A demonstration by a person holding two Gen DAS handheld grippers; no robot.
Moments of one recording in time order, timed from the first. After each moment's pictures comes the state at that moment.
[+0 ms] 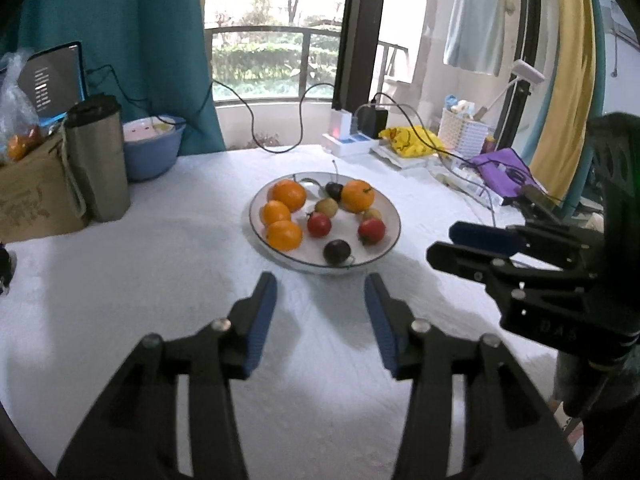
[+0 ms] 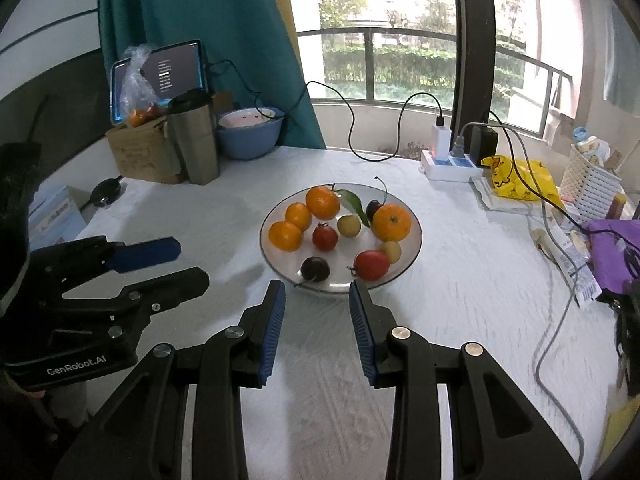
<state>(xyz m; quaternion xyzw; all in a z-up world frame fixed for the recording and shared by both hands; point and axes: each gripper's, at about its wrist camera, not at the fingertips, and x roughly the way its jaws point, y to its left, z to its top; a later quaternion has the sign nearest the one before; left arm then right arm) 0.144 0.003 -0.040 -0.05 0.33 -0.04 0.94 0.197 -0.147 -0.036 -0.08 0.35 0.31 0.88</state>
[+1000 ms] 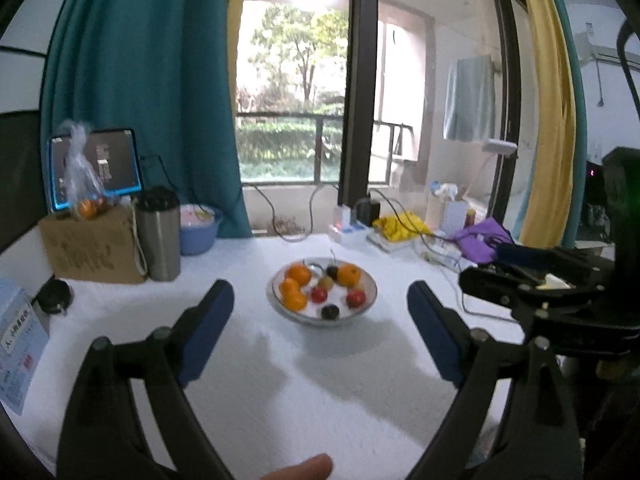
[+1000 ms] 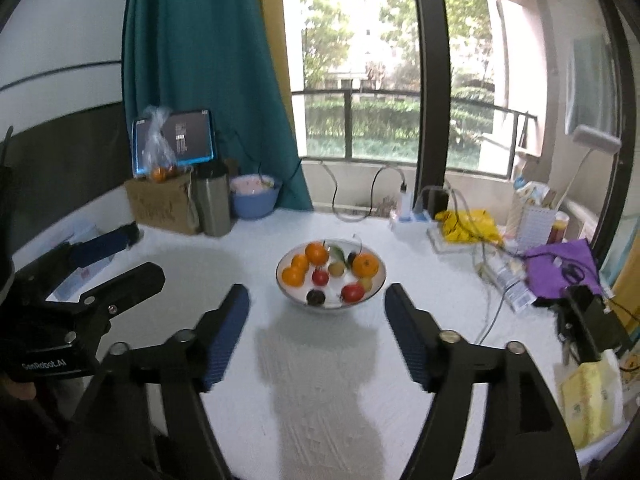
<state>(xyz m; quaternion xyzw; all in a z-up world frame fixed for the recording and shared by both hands) 0.034 -0.005 0.041 -0.04 0.17 0.00 0.98 0.099 -0.192 0.044 -0.06 0.24 0.27 0.93</state>
